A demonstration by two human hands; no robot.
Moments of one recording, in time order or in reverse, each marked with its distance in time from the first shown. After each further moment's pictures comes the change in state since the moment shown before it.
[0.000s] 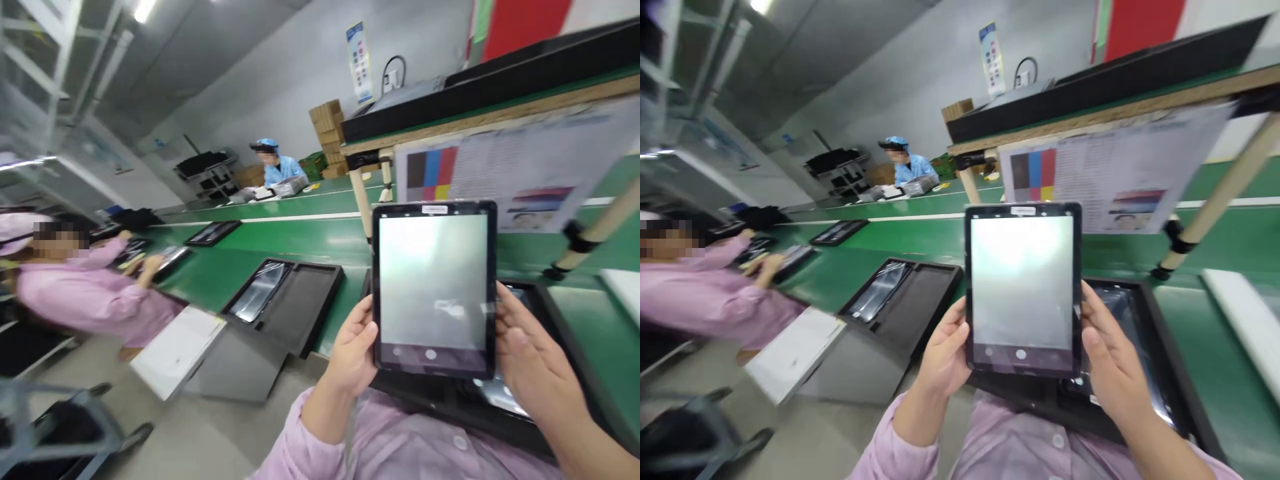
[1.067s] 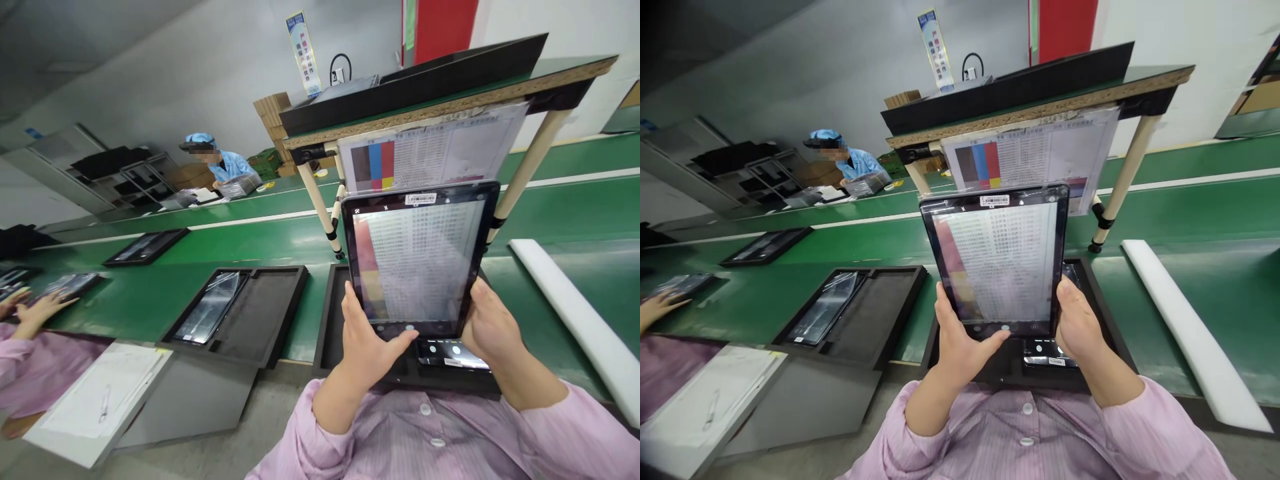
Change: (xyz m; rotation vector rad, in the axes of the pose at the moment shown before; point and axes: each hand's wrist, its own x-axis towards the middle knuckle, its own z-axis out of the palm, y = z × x) left_hand 0.009 -0.069 0.022 1.214 0.130 0.798; right_hand 0.012 -0.012 -0.013 0.193 0.081 0.107
